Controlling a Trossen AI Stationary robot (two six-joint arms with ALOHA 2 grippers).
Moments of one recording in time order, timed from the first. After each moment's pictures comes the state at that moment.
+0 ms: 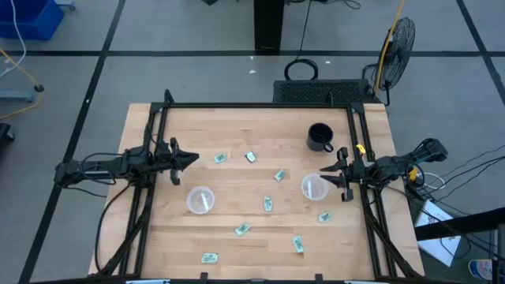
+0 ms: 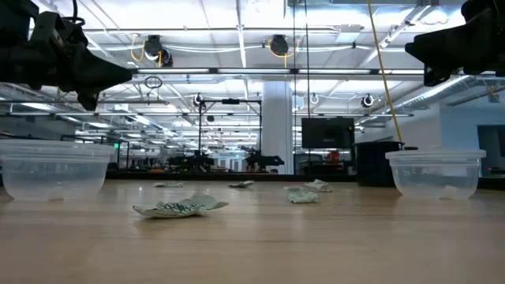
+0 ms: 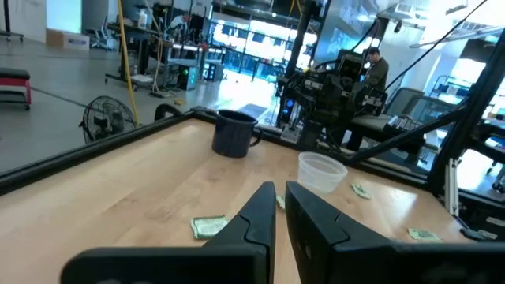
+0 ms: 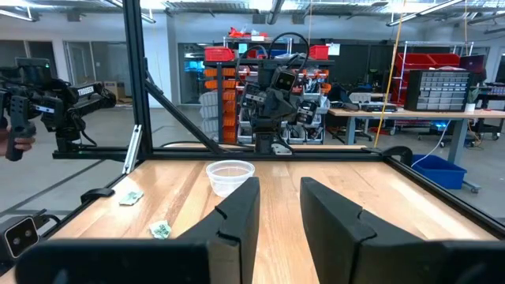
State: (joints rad) left arm 0.06 0.09 0.01 0.10 -0.13 -0.25; right arm 0.40 0.03 0.02 0.13 0.39 -0.04
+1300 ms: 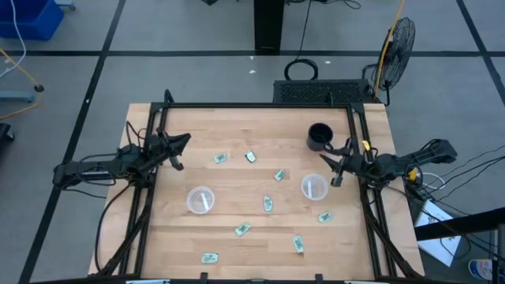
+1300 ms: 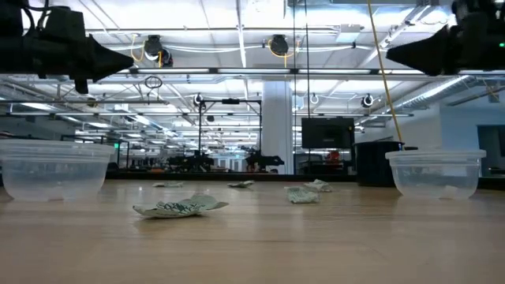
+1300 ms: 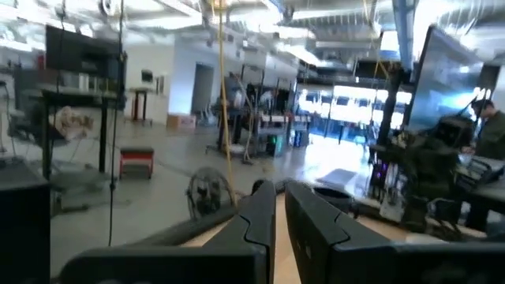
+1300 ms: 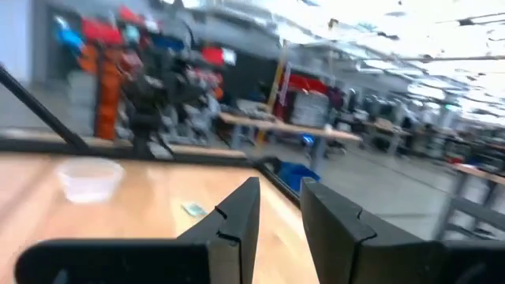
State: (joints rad) left arm 0.10 0.11 0.02 0.31 -0.43 -0.06; right arm 0.30 0.19 0.04 0.32 0.68 -0.31
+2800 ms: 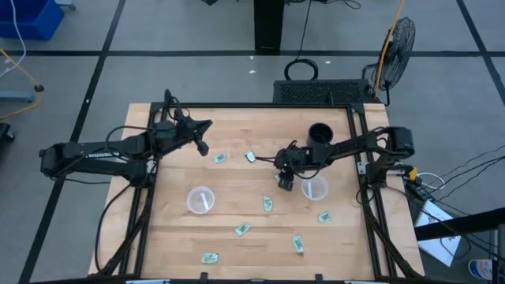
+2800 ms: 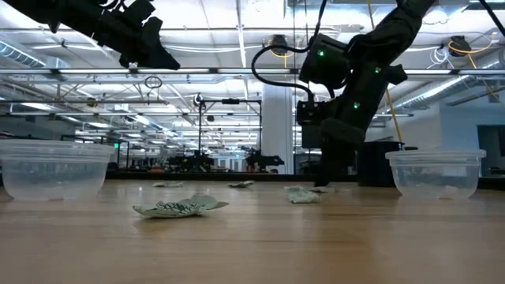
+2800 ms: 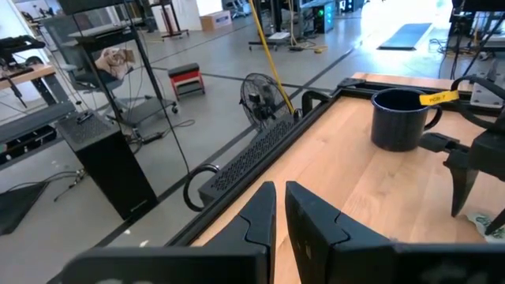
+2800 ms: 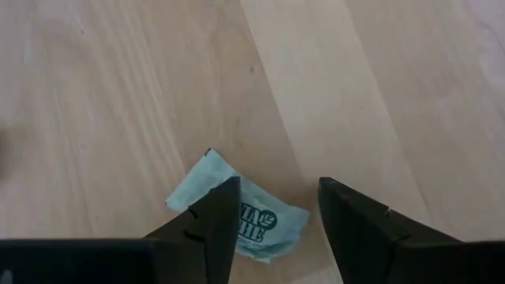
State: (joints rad) left arm 0.24 0.86 0.55 0.07 -0.42 0.04; right arm -0.09 1.71 0.82 -0.21 0.08 0.22
